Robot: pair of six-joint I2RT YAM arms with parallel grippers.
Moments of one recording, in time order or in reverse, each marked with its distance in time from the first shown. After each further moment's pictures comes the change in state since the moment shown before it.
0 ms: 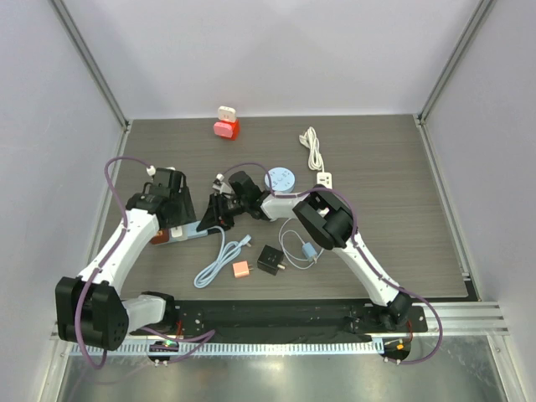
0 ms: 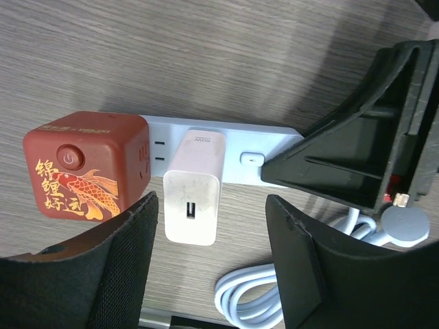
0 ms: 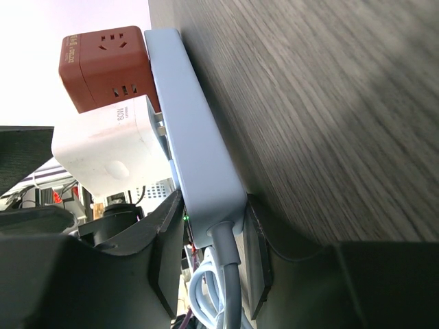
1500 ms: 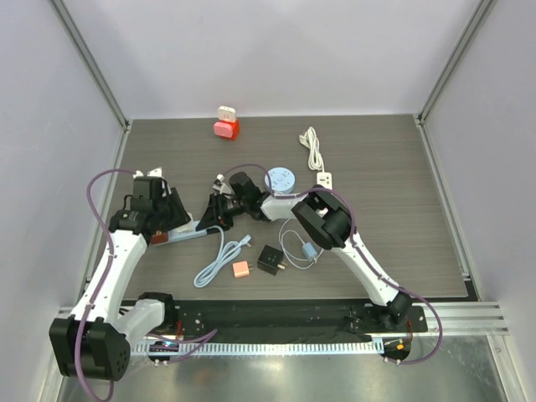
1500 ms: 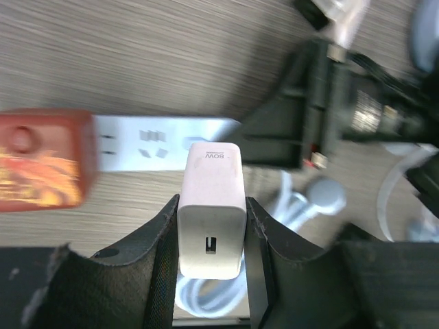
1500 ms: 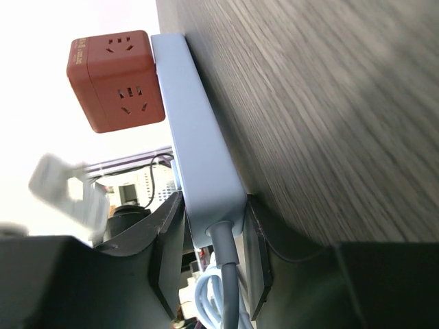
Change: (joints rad) left arm 0.106 -0.183 -0.071 0.055 0.204 -0.015; right arm 0.000 0.015 -0.014 0.079 -0.010 0.076
